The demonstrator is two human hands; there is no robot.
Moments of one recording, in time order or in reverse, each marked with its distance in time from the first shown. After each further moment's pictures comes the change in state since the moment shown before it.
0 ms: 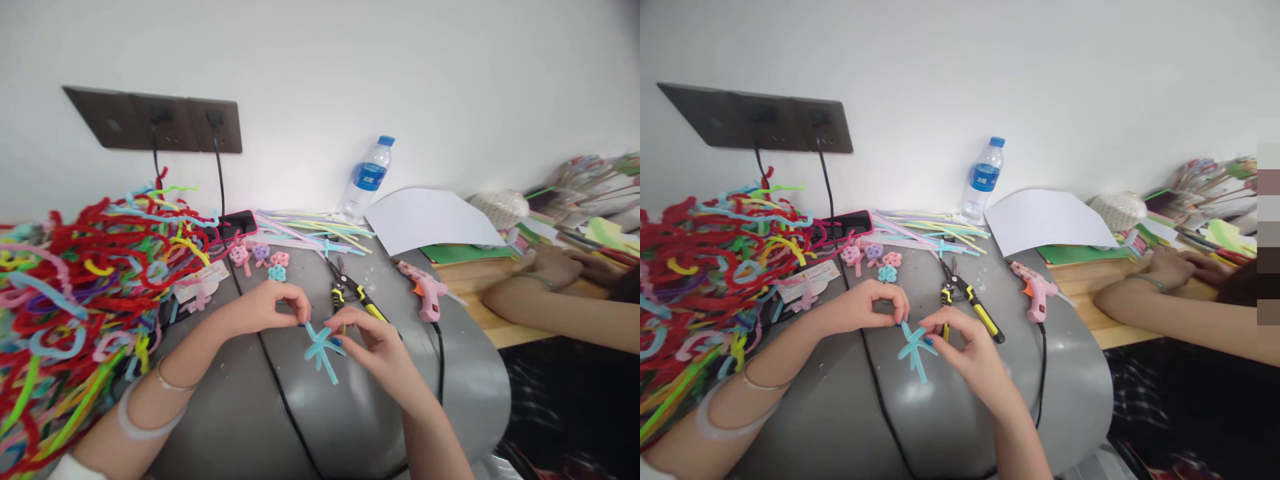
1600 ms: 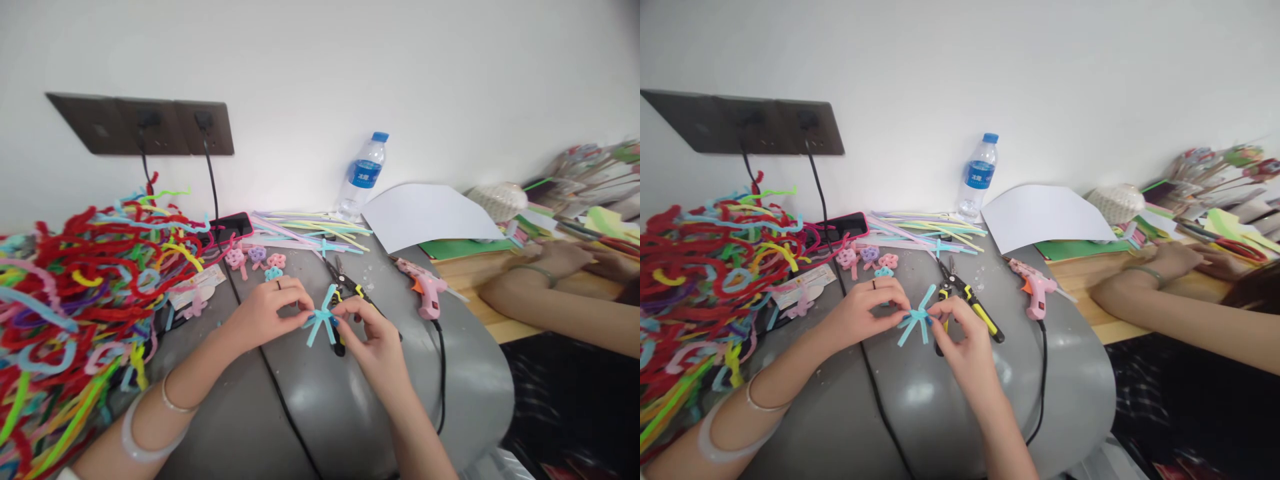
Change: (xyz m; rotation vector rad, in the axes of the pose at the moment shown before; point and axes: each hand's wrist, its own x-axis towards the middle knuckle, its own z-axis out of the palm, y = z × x) left_hand 0.003 -0.002 0.017 0.482 0.309 0.269; right_hand 0.007 0.004 0.011 -0.189 0.277 -0.114
